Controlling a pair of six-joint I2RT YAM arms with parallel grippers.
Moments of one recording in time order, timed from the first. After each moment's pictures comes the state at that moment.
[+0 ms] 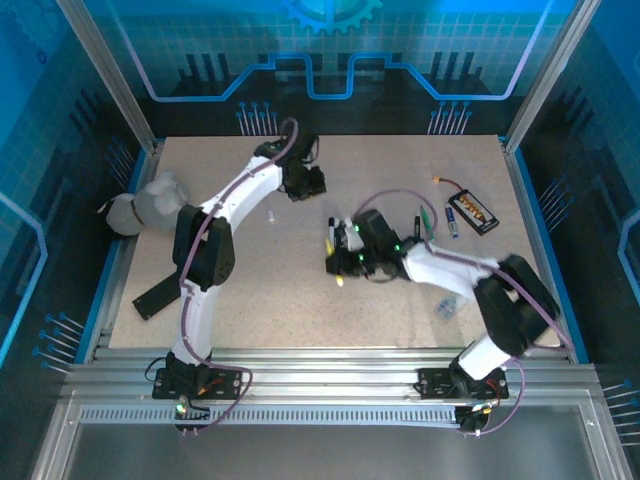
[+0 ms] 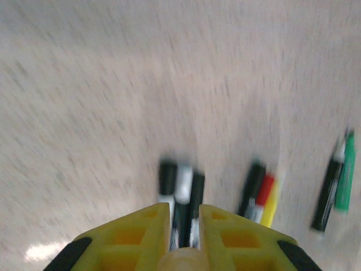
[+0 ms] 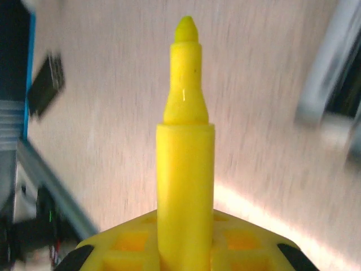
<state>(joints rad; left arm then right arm) -0.38 2.19 2.03 -0.90 0.15 -0.70 0.68 1.52 0.85 -0.21 -0.45 0.65</state>
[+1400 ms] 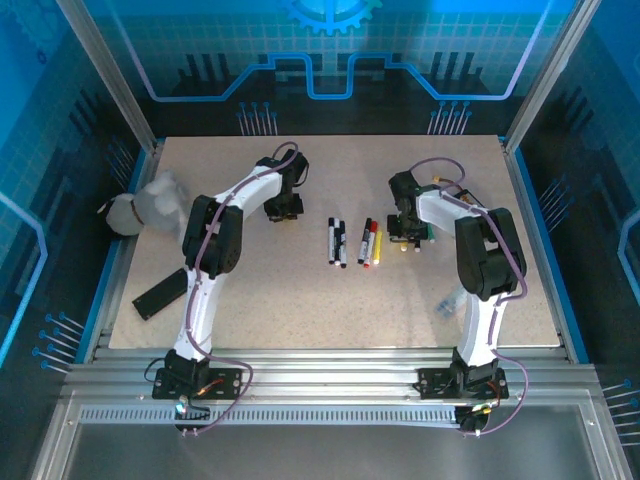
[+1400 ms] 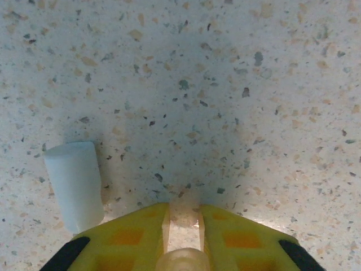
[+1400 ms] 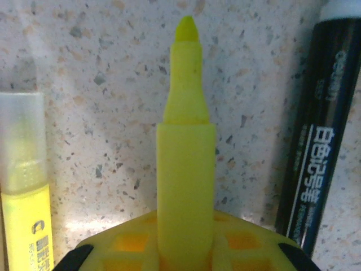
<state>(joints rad) -0.33 2.34 1.93 -1.00 -0.10 -0.58 0.26 1.97 1.32 -0.73 0.09 0.34</state>
